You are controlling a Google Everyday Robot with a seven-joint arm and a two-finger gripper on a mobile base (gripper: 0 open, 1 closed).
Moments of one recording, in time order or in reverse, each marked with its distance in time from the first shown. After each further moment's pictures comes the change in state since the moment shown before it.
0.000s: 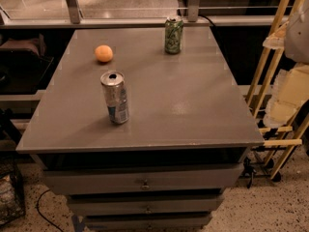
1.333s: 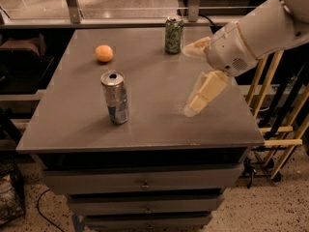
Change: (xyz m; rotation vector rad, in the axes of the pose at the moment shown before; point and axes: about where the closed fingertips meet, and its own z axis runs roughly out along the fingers) arm -0.135 -0.016 0.090 -0.166 -0.573 -0.138
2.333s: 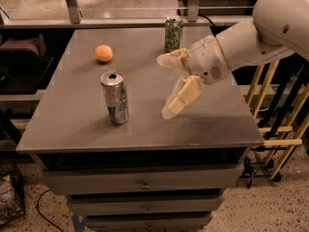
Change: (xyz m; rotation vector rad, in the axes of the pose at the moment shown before) arm -0.035 0.009 0.048 -0.160 -0.269 0.040
